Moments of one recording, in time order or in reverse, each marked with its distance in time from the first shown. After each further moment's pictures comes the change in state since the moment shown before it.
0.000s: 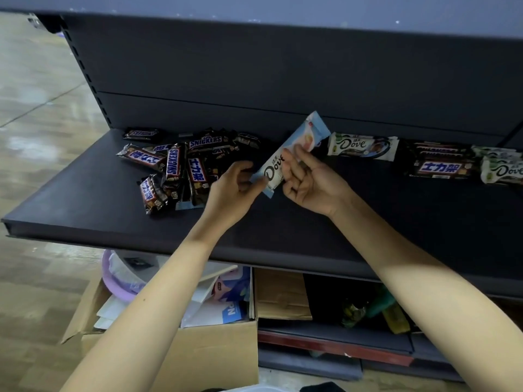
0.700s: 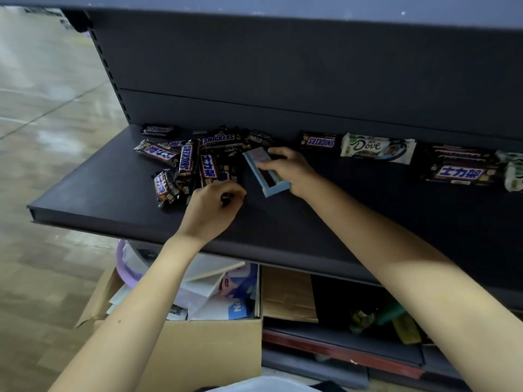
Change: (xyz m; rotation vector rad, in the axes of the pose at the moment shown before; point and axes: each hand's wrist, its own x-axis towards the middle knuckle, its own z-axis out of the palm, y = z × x) left_hand -0.024 -0.026 -0.030 0.370 0.075 0.190; right_hand 0.063 0.018 0.027 -0.845 0.189 -0.189
